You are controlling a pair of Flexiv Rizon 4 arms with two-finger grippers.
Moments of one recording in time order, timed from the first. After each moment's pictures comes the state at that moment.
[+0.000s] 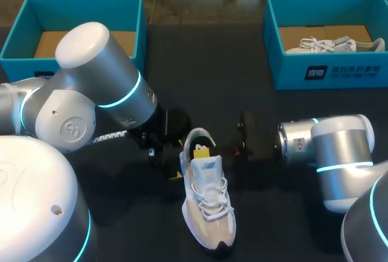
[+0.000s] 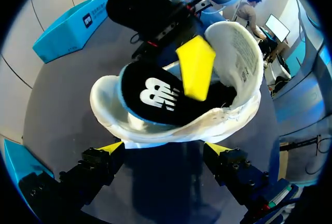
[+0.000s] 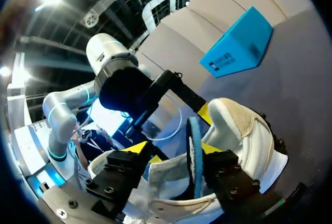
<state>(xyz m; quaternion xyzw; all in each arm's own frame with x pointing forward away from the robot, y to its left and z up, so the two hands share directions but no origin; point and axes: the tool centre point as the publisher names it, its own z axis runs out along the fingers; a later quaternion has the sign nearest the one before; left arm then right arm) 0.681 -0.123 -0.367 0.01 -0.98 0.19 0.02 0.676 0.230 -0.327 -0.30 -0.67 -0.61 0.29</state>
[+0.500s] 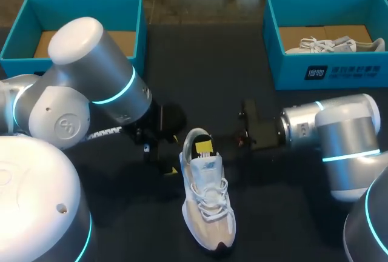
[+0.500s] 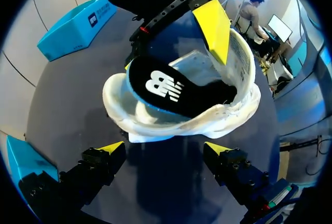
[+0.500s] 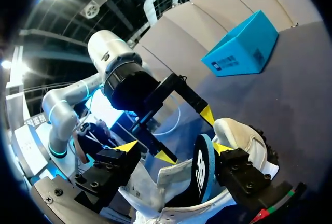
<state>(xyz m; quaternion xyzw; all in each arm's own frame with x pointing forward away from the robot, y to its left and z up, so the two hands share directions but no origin) 0.689 -0.110 -0.356 0.02 -0.98 0.19 0.01 0.683 0.222 -0.308 -0.28 -0.70 -0.59 0.29</state>
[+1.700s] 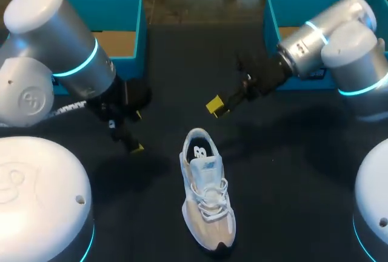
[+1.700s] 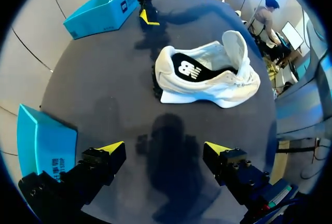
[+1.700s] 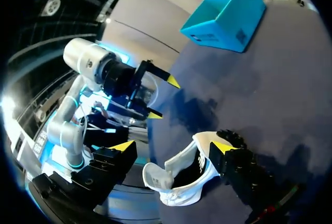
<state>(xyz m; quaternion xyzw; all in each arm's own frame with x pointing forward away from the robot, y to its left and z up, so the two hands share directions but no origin) 0.725 -0.028 -0.313 0.07 -0.99 0.15 -0.01 0.746 0.183 -0.260 -0.33 -0.79 -0.38 0.36</state>
